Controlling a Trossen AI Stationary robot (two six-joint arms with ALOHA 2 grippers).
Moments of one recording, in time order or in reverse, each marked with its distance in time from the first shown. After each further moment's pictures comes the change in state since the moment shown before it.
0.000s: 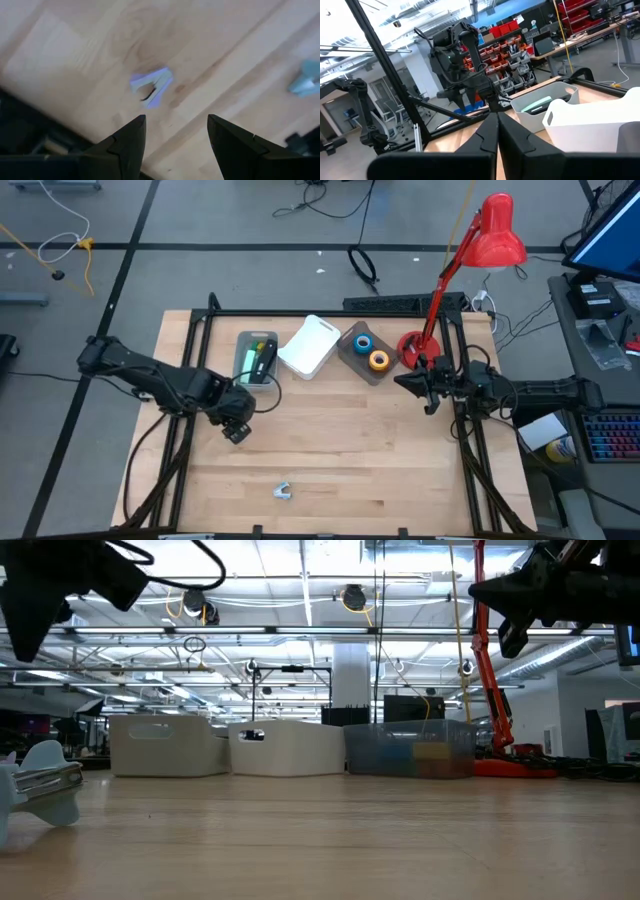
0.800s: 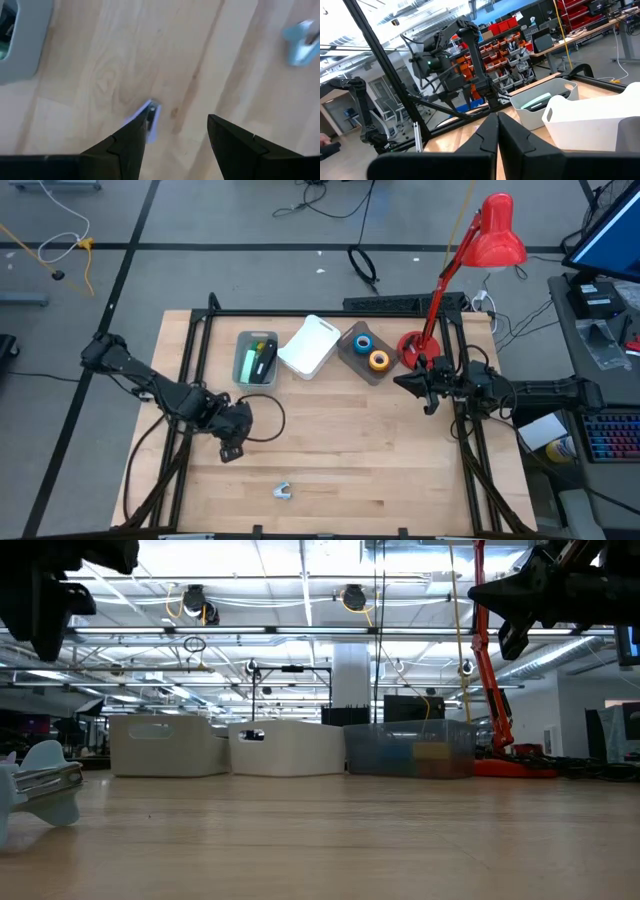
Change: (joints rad) left arm -0.203 0.014 -0.018 0.155 -0.217 0.263; right arm 0.000 0.000 0.000 -0.013 0.000 0.010
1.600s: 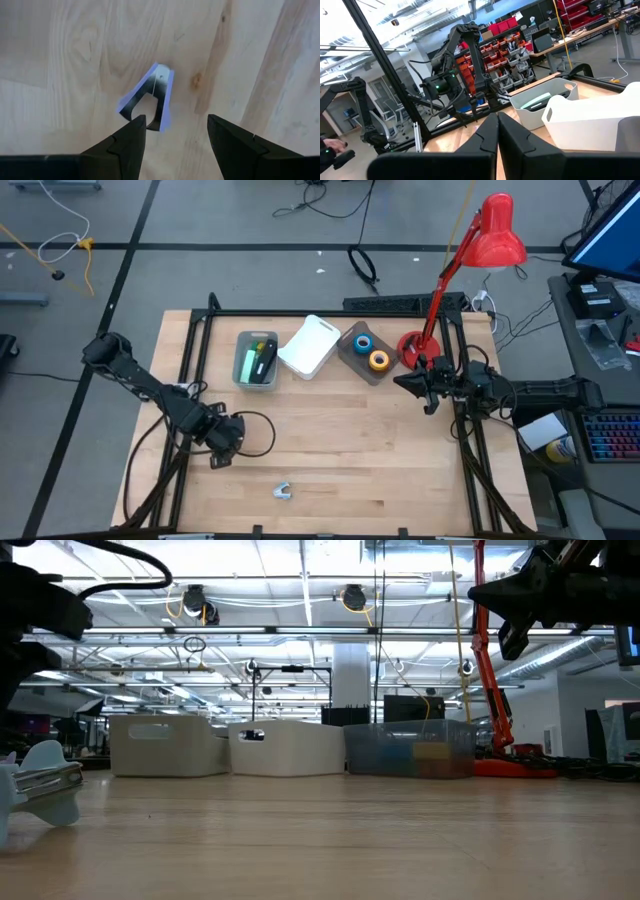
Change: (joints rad) left arm -0.123 0.000 -0.274 0.170 0.017 0.002; right arm 0.000 0.000 0.000 0.000 0.003 0.002
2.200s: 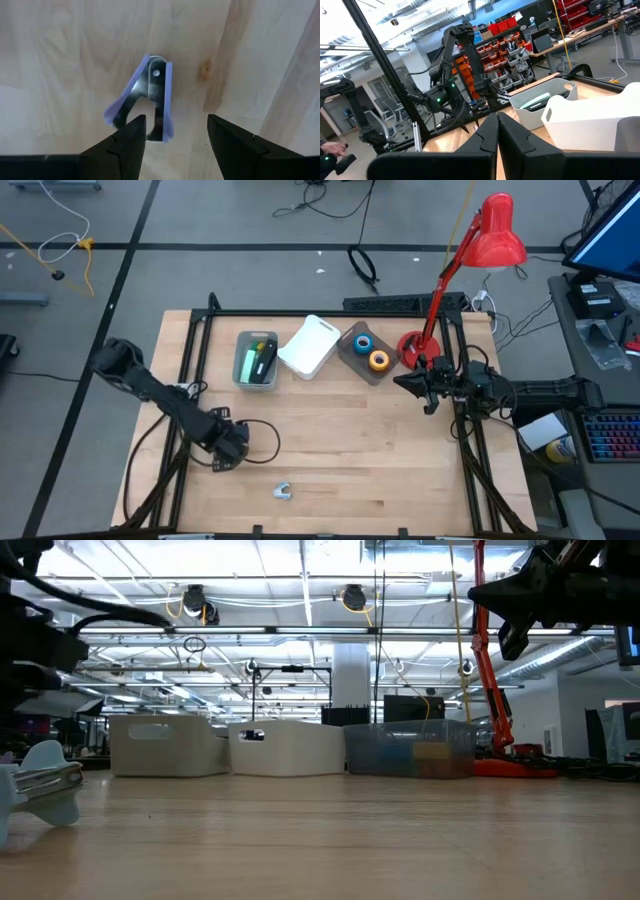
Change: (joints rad) left arm -0.006 0.157 0.000 0.026 0.041 0.056; right arm 0.000 0.000 0.000 -0.001 0.001 -0.003
